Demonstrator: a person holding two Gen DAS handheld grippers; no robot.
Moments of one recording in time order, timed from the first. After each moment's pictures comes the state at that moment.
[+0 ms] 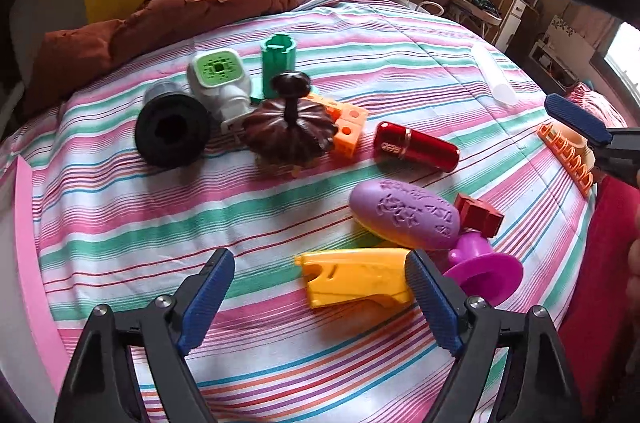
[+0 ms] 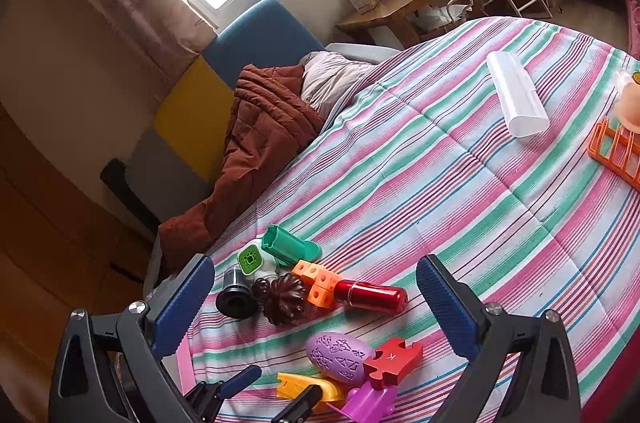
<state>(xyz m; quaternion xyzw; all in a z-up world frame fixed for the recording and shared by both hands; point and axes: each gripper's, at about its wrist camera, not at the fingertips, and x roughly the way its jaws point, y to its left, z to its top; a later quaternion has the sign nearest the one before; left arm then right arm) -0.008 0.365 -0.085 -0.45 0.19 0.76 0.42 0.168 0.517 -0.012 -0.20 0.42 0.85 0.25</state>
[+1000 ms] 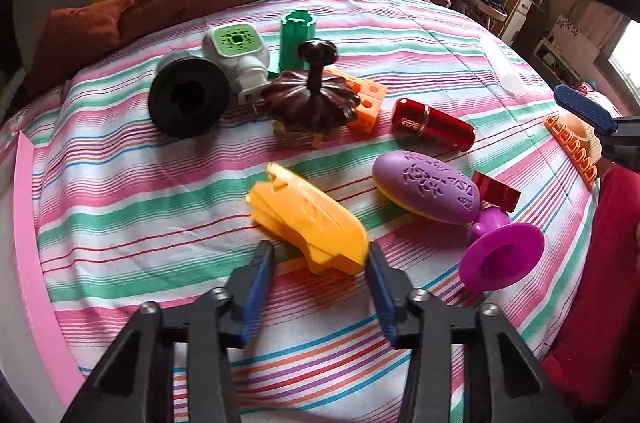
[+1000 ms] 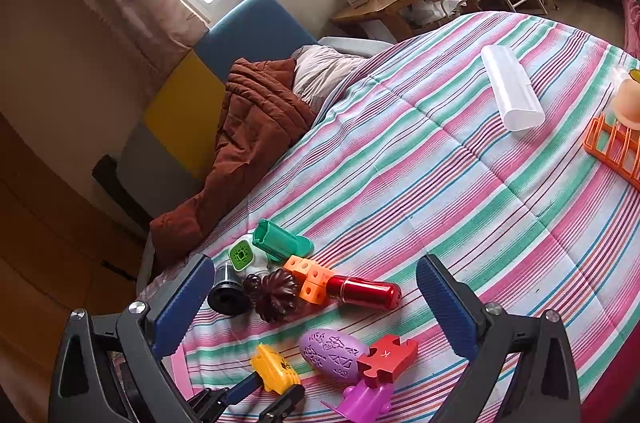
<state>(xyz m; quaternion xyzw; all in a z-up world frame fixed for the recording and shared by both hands) -0.013 0.351 -0.097 -0.47 0.19 0.76 0.41 0.166 0.520 -0.016 -0.21 0.42 0.84 0.26</state>
